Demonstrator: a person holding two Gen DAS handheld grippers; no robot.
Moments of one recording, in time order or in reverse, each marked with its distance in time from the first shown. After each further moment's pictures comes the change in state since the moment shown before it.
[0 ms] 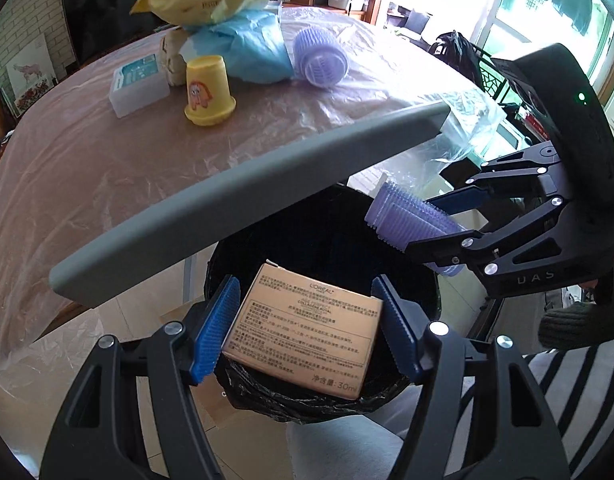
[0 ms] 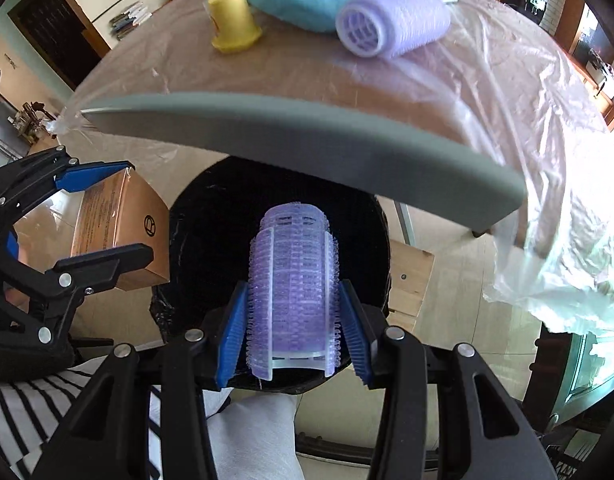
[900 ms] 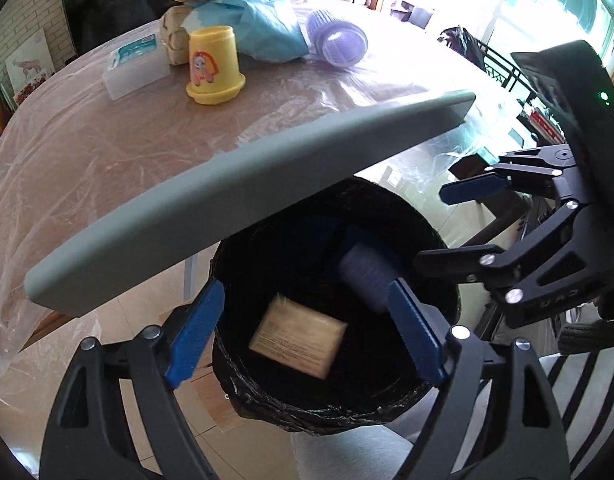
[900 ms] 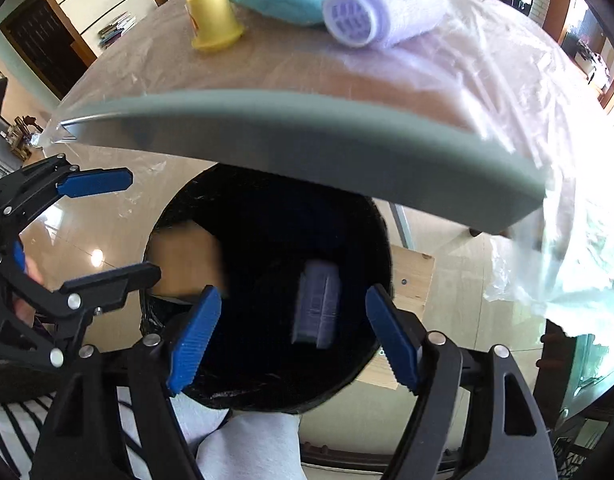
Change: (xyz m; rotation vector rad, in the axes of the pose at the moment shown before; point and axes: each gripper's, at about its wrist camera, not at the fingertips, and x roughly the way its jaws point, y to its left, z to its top) left arm 0.018 0.006 -0.001 -0.016 0.015 -0.005; right arm 0.005 -0.002 0.002 0.036 -0.038 -0.024
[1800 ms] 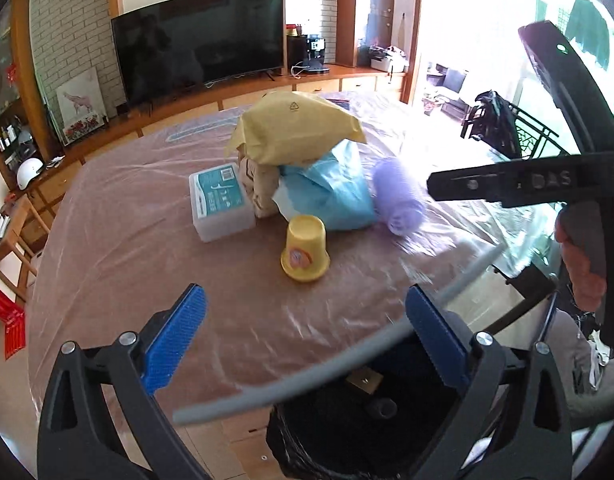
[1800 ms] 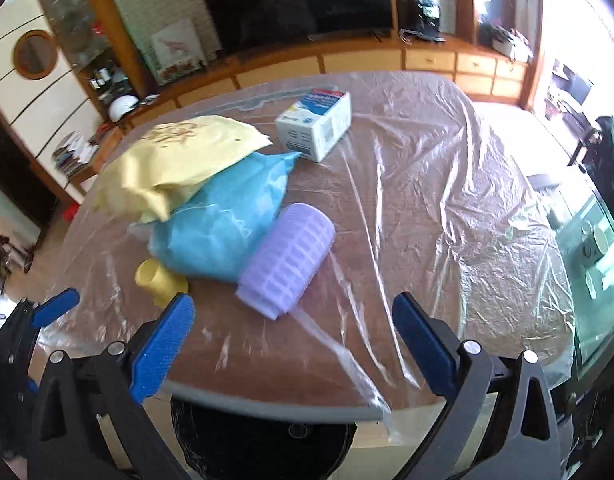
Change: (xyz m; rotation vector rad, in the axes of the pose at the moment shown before) left arm -0.060 0.032 0.070 -0.053 -0.249 0.161; right arm -0.069 -0.058 0.108 0.303 -0.262 -0.085
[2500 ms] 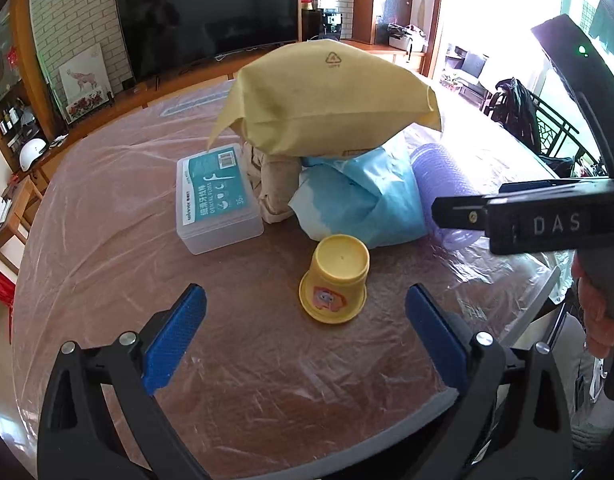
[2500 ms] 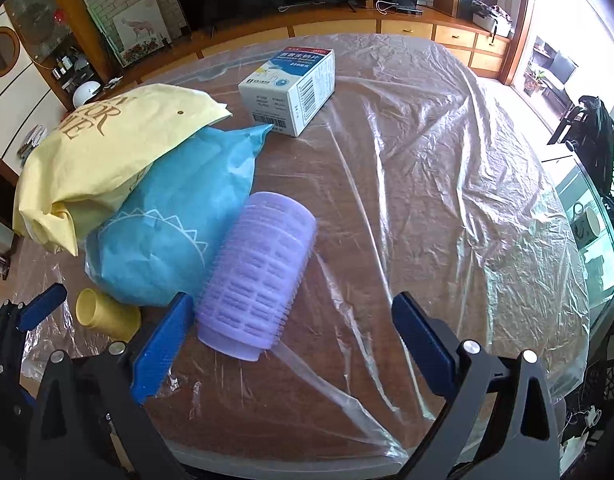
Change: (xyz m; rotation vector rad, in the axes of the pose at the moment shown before) left arm 0.056 0.012 0.020 -0.031 0.097 0.034; right arm 0.055 0.008 0.011 0.031 0.090 -0.097
